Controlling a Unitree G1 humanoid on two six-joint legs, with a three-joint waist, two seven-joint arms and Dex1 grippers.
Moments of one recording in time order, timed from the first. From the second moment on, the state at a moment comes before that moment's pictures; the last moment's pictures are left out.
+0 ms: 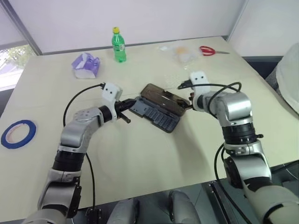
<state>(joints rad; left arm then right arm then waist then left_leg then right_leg) -0.57 0.41 -0.01 0.00 -0.36 0.62 -0.62 -0.88 -0.37 0.05 0.12 0.16 1.31 0.19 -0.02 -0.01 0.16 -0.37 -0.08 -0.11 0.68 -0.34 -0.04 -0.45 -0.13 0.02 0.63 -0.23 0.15</state>
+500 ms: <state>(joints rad) -0.54 0.43 -0.01 -0.04 -0.35 0.63 -0.58 -0.91 -0.30 -0.03 0.20 0.13 1.33 0.12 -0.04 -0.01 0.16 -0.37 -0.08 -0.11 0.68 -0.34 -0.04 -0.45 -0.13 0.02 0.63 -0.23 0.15</state>
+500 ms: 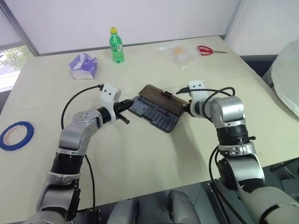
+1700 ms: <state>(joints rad) -0.52 0.46 0.05 -0.06 -0.34 0.63 -0.52 -0.96 -0.24 -0.07 0.37 0.13 1.26 0.12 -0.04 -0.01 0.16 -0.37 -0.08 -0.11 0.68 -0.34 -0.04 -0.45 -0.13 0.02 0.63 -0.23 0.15</state>
